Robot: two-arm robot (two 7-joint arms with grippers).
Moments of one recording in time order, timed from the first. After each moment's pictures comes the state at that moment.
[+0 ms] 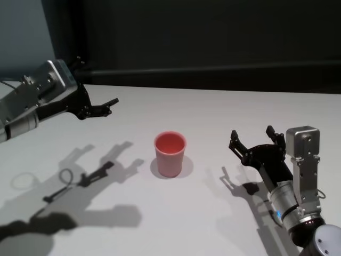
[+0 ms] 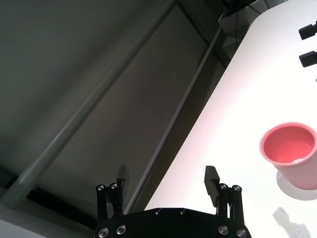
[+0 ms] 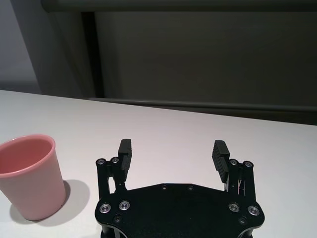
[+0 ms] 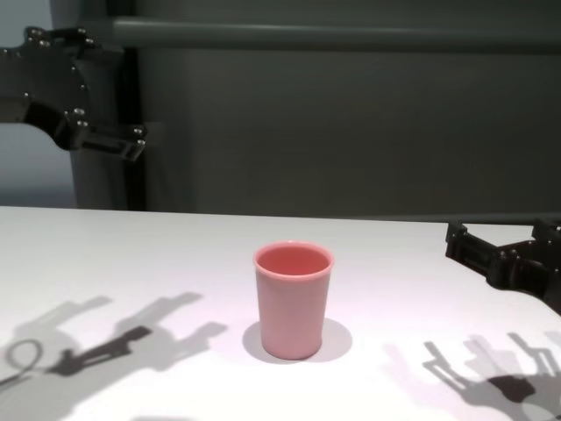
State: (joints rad) left arm -0.26 0.63 0.26 -1.71 0.06 0.03 -0.57; right arm -0.06 0.16 -0.26 -1.64 0.19 -0.04 -0.06
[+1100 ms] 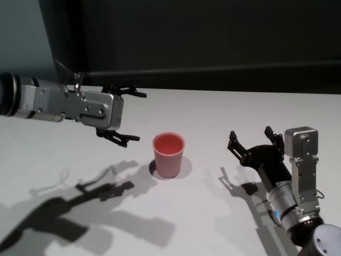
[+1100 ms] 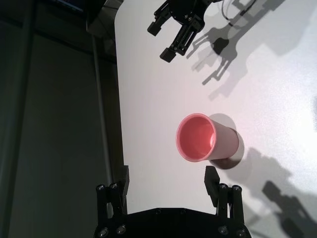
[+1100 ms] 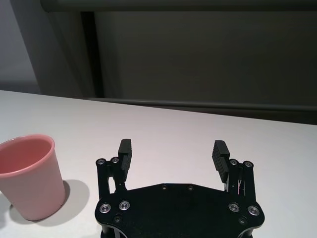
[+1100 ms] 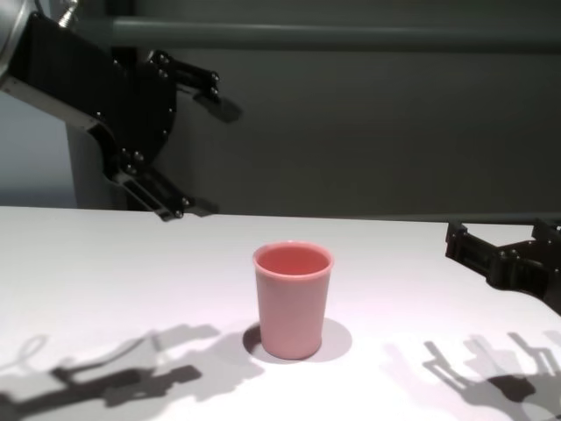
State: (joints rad) left arm -0.65 0.71 0.61 -1.63 0.21 -0.08 -0.98; right arm -0.06 0.16 -0.26 -1.64 0.19 -0.04 -0.06
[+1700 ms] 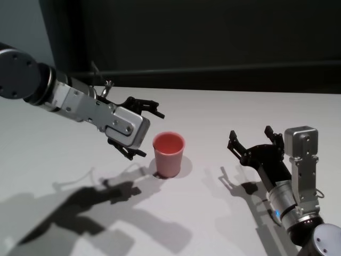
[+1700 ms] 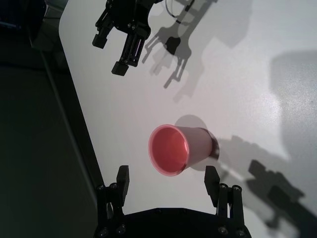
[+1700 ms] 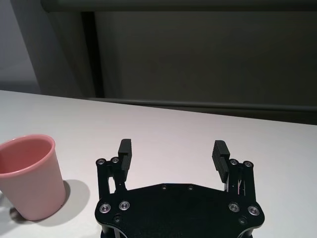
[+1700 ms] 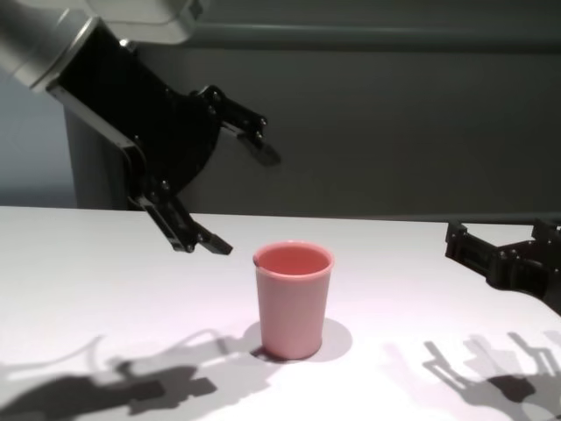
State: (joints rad) left arm -0.80 0.65 0.76 -1.57 0.29 -0.13 -1.13; right arm -0.06 0.16 -0.26 -1.64 0.19 -0.04 -0.06
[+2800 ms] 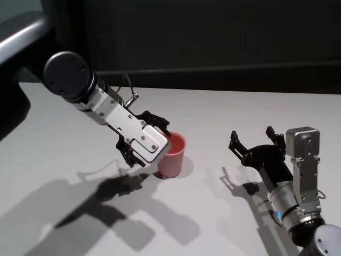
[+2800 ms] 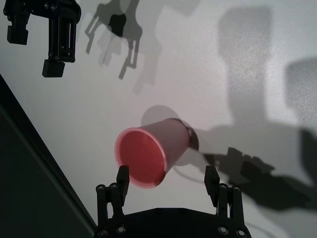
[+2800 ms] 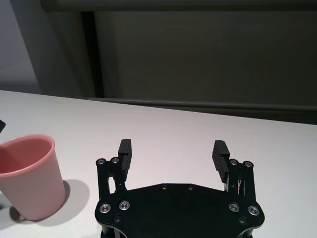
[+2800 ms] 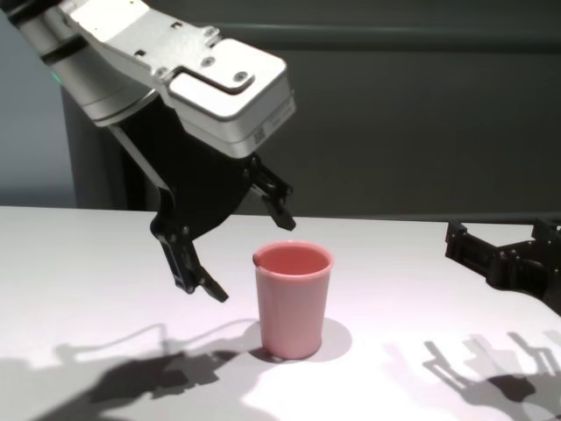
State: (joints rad) left arm -0.96 0.54 0.97 -1.42 0.42 -0.19 -1.24; right arm -0.06 0.16 -0.26 -1.64 0.19 -0.04 -0.06
